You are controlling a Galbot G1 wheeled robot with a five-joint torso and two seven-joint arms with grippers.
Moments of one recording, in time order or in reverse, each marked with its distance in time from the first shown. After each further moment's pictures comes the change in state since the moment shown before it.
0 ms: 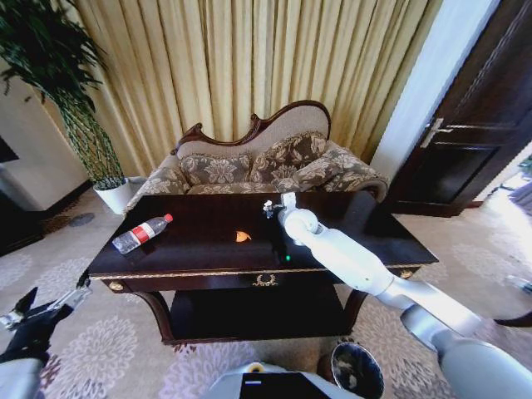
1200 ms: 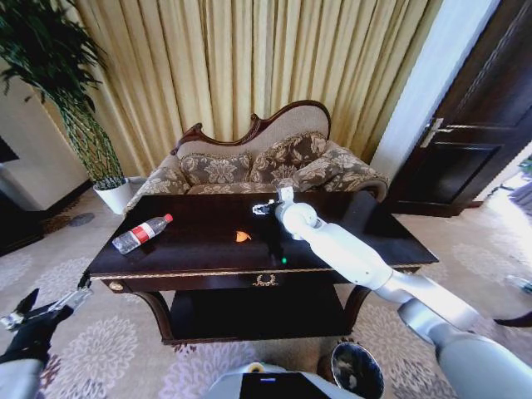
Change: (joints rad) left arm 0.009 -0.005 -0.003 0.000 -0.002 0.013 0.001; right arm 0.039 0.028 -0.024 -0.041 0.044 -0.036 -0.016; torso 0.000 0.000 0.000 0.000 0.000
